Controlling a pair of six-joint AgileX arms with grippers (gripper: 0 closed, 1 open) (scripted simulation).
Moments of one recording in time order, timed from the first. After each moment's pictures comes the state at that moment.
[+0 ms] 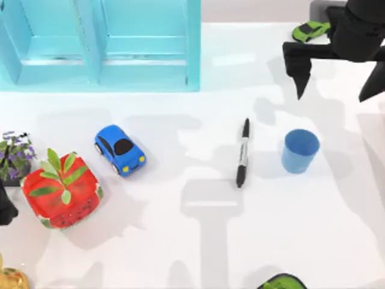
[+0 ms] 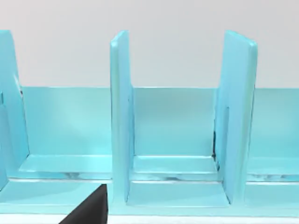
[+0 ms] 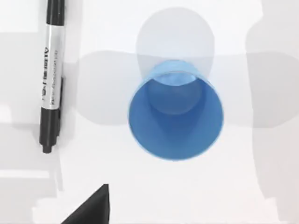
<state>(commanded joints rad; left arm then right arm) 0.00 0.00 0.00 0.00 0.00 0.00 0.30 2.10 2.00 -1.42 -0.04 0.32</state>
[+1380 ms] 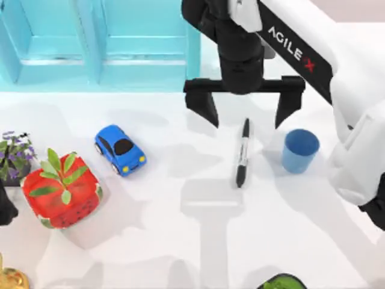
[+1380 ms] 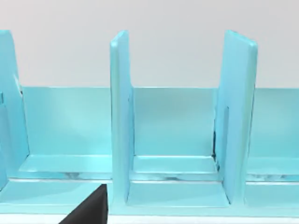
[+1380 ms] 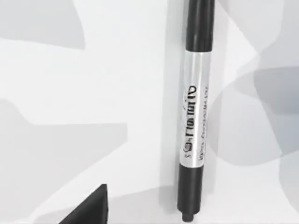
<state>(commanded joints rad) 0.00 0.00 0.00 0.00 0.00 0.00 0.58 2.72 2.82 -1.78 0.12 0.77</state>
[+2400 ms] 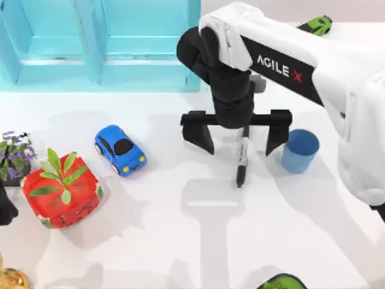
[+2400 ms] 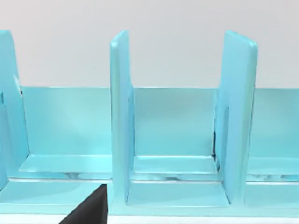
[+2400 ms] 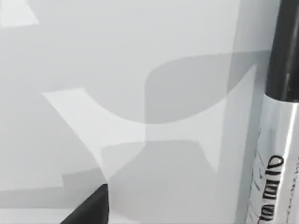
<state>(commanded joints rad) 0.00 0.00 0.00 0.00 0.00 0.00 0.59 2.63 2.32 -1.40 0.13 0.78</state>
